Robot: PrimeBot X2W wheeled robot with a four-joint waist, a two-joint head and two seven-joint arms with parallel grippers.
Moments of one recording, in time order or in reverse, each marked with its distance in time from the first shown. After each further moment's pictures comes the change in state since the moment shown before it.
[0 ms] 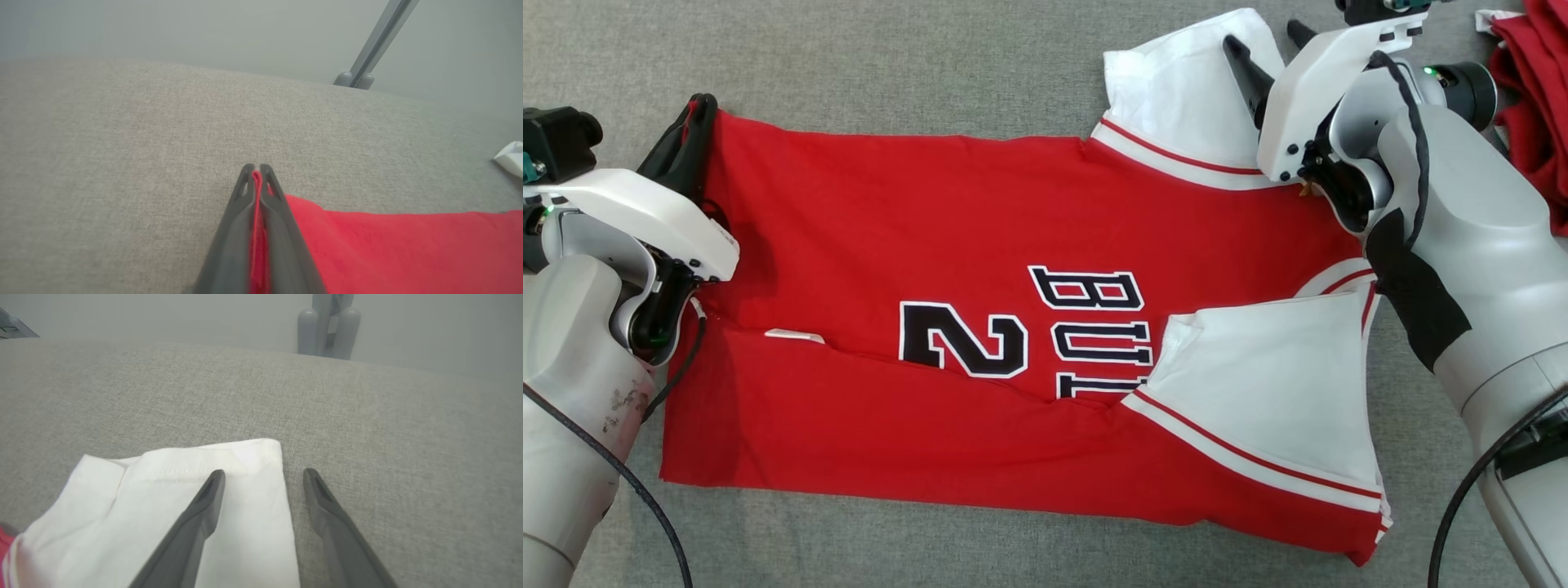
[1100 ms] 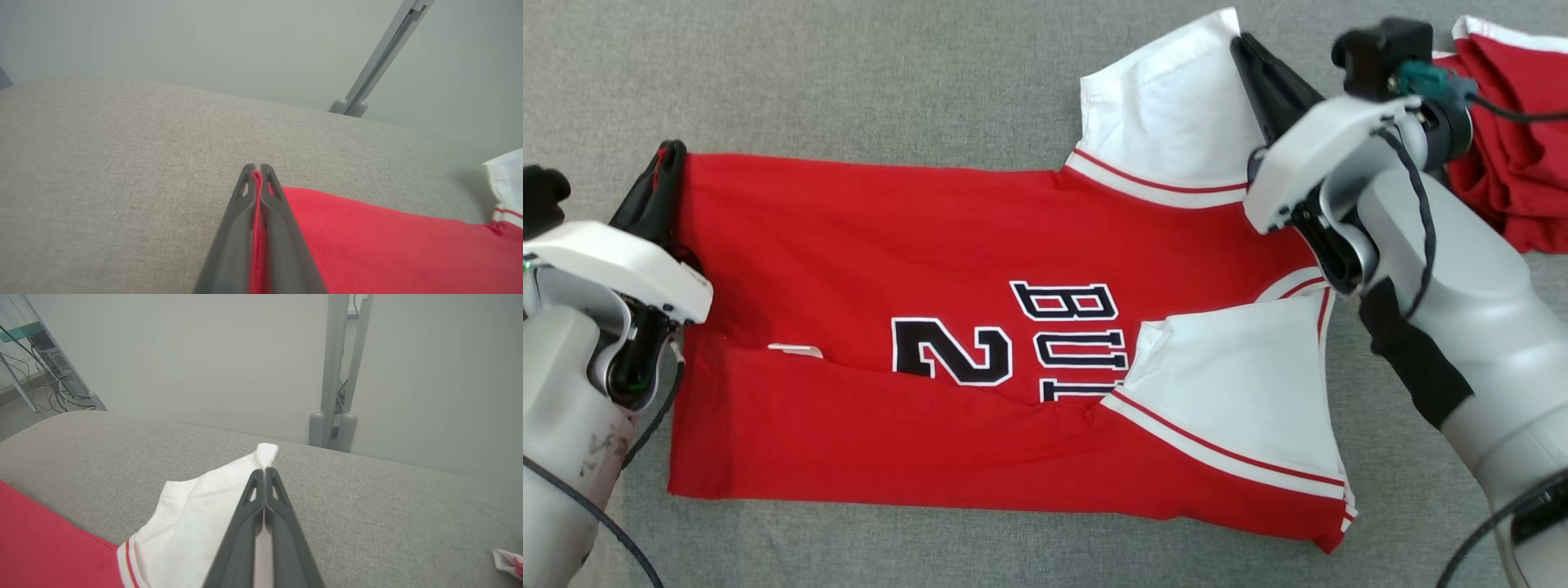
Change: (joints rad) left arm 0.081 0.046 -0.001 -0.017 -0.071 0.000 -0.054; right arm 0.134 -0.067 0.171 -0.193 0.116 0.000 -0.286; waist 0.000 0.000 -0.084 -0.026
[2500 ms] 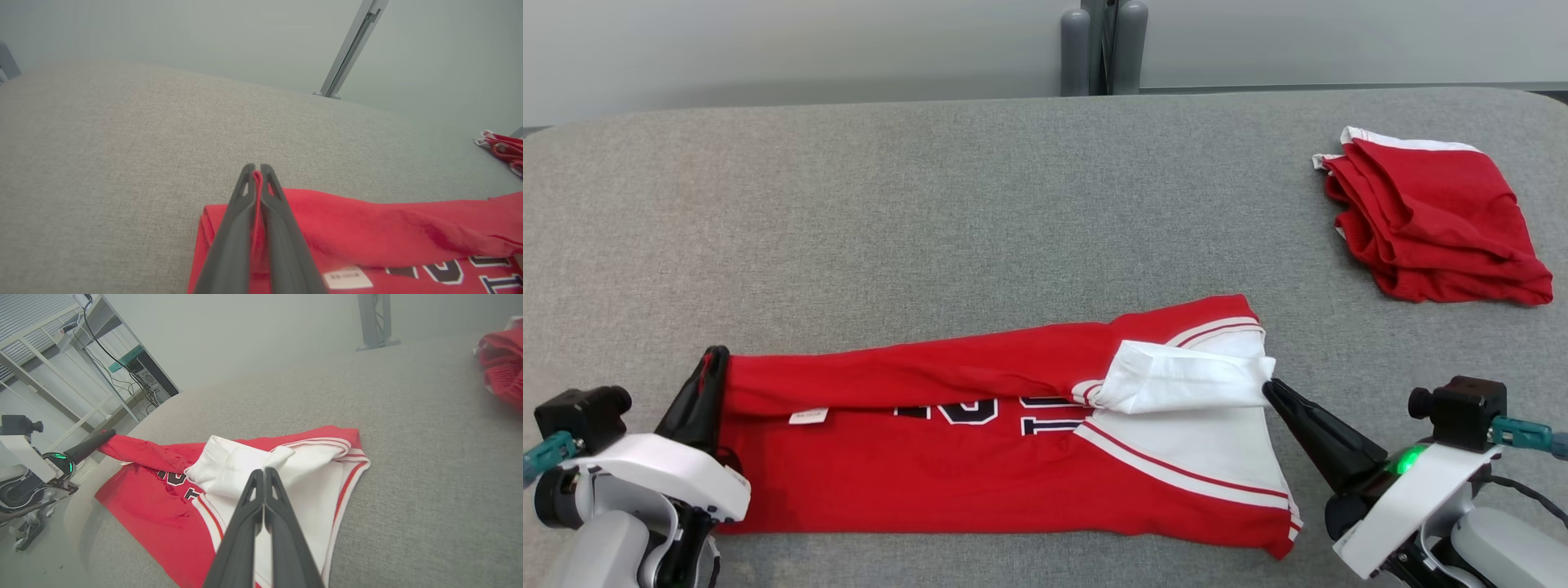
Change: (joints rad) left arm 0.505 -0.057 0.335 -0.228 0.265 0.000 0.000; right arm 0.760 -0.481 0.127 -0.882 0.387 0.000 -0.026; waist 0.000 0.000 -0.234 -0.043
